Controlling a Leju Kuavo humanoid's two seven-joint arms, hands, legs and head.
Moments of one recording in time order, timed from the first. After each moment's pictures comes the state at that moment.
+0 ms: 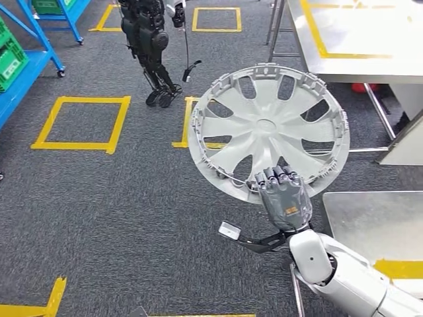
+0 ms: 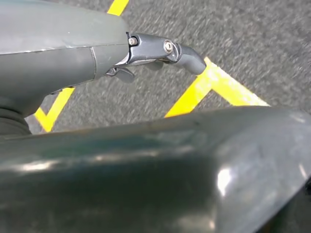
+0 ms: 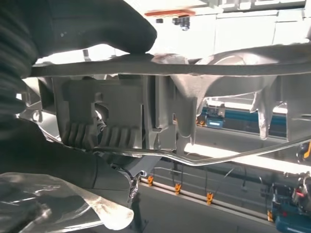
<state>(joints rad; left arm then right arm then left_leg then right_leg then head) -0.07 -0.01 0.13 -0.21 -1.00 0.06 -0.20 -0.59 -0.34 1.15 -1.42 1.57 -0.57 0.67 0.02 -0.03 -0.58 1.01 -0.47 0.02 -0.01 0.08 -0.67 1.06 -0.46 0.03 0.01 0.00</state>
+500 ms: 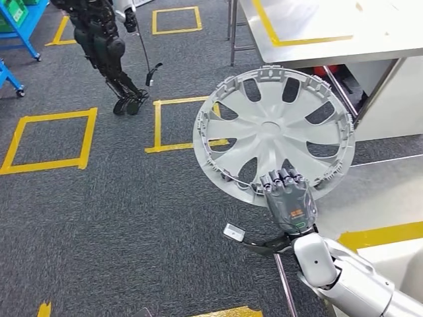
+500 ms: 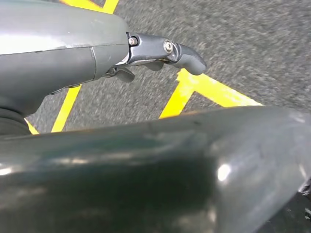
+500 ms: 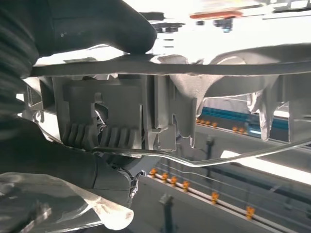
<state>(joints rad) -0.06 -0.02 0.13 -0.21 -1.01 0.08 -0.20 -0.58 -0.34 1.14 -1.42 1.57 -0.56 0.67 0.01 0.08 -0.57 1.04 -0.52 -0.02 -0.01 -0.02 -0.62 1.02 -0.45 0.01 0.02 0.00</state>
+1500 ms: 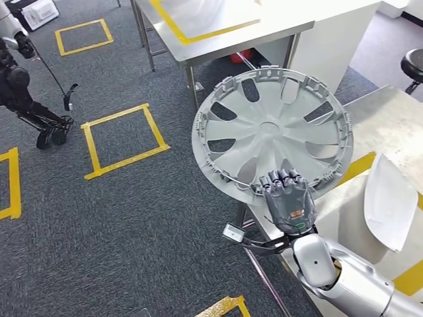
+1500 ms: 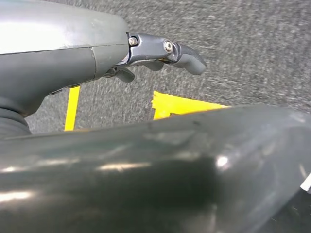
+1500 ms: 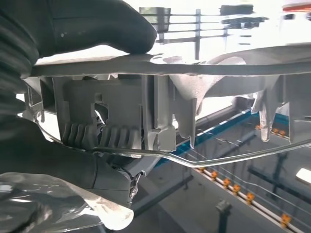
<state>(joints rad) -0.06 -0.03 0.13 -0.21 -1.01 0.08 -0.20 -0.57 -0.35 1.14 -1.42 1.57 -0.56 0.67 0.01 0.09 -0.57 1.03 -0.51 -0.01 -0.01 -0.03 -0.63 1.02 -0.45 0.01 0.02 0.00</state>
